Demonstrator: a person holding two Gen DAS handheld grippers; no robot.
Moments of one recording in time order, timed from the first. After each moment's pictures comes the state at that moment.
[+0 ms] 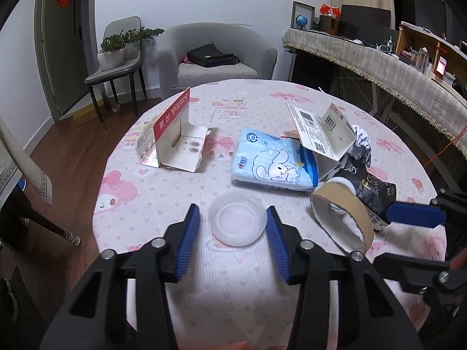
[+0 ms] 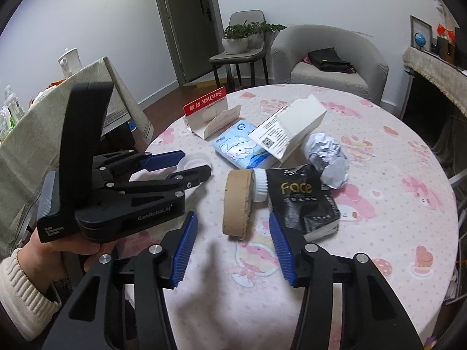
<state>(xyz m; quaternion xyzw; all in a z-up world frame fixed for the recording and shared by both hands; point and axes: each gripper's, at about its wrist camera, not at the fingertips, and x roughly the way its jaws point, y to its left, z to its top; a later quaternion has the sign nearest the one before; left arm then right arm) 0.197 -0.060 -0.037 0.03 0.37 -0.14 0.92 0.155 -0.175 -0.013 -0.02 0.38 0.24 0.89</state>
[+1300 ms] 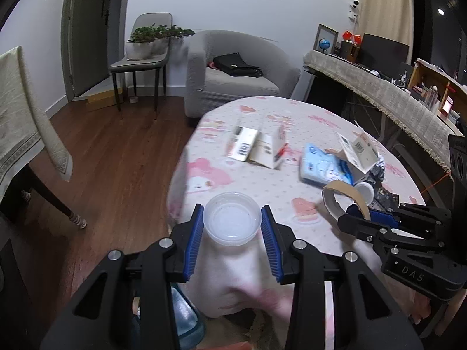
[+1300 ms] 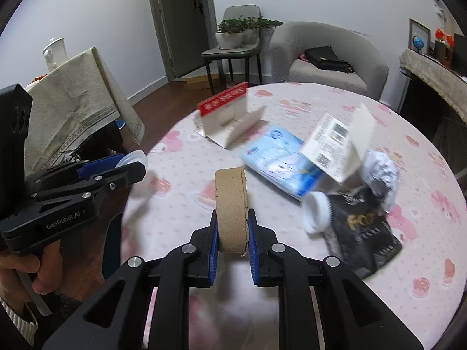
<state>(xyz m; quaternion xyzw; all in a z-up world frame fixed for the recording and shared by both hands) 0.169 0.034 -0.018 -0.04 0.36 -0.11 0.93 0.181 -0.103 -0.024 -0.03 0.39 0.20 0.90</state>
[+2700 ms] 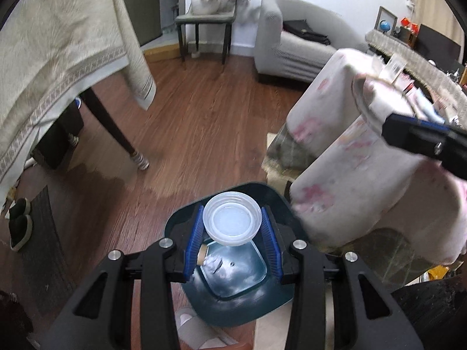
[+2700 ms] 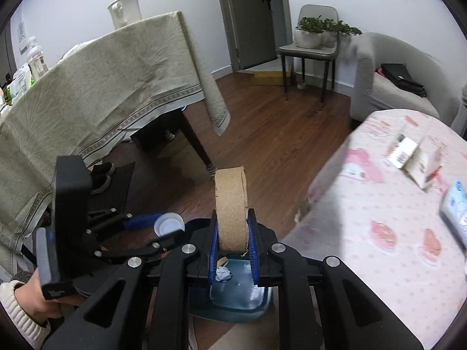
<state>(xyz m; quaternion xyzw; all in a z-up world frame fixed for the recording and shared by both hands) 0.117 0.192 -0.101 -0.05 0.45 0.01 0.89 0.165 0.076 -0.037 -0.06 0.38 0.34 0.86</state>
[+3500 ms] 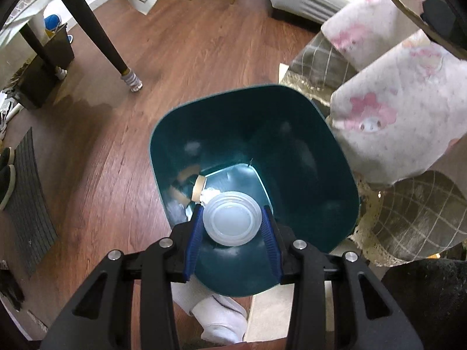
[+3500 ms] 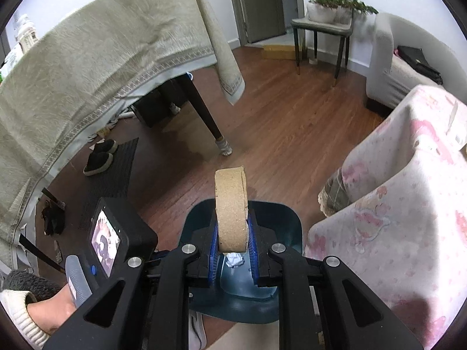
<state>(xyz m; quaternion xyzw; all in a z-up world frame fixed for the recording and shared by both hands) 0.106 0.213 -0.204 -0.09 0.58 0.00 0.81 0.173 0.123 -0.086 -0.08 0.44 0.34 0.82</state>
